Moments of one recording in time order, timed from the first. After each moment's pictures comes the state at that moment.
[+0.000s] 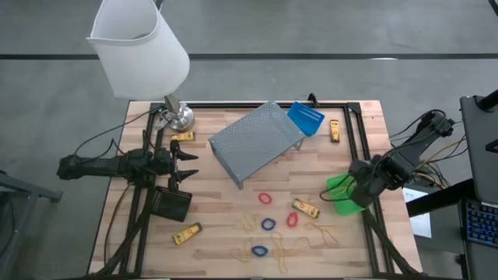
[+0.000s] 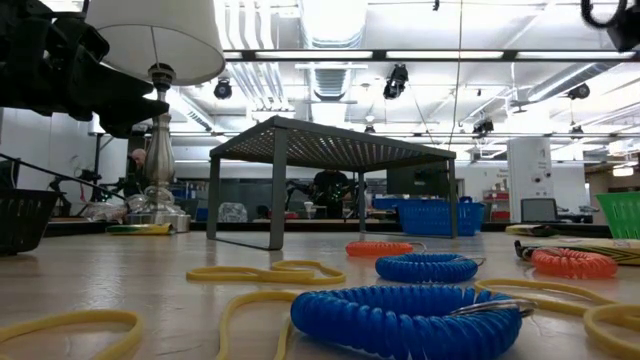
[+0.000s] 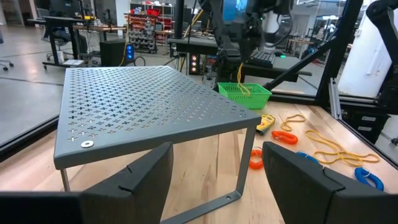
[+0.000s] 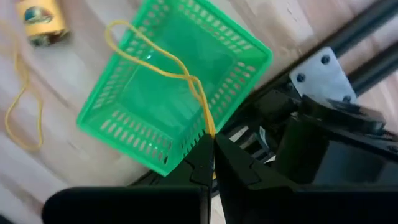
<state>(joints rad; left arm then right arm) -0.03 0.07 0.03 -0.03 -0.12 -0.08 0.70 0.91 0.88 -1.56 0.04 1.41</state>
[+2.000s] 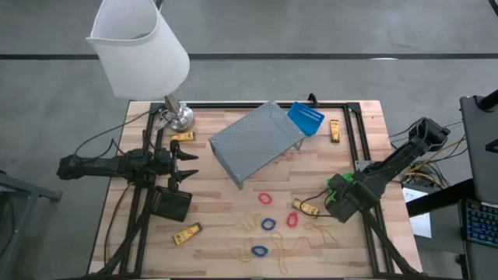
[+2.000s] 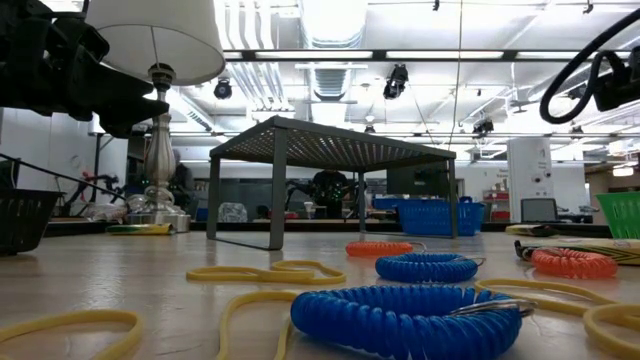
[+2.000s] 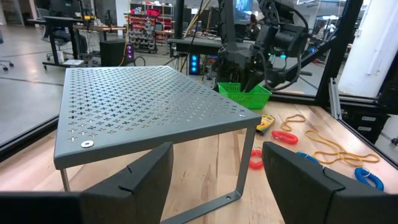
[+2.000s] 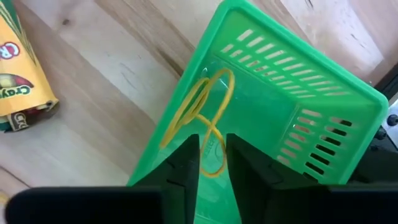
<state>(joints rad) -0.03 0.07 0.03 -0.03 -0.12 -0.08 0.70 1.25 0.70 -1.14 0.18 1.52</state>
